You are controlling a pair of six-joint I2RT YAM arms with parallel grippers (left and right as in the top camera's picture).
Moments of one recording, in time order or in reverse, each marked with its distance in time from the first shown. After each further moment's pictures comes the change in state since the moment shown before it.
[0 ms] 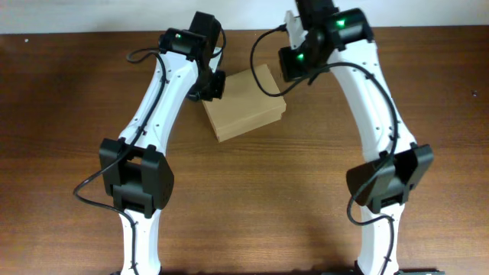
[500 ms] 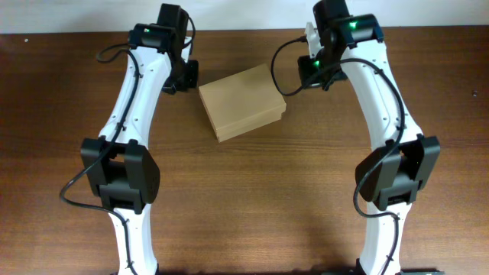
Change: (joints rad) left arm 0.130 0.000 0.002 0.049 -0.034 0.000; right arm -0.081 0.001 -0.185 0.053 0.063 -0.012
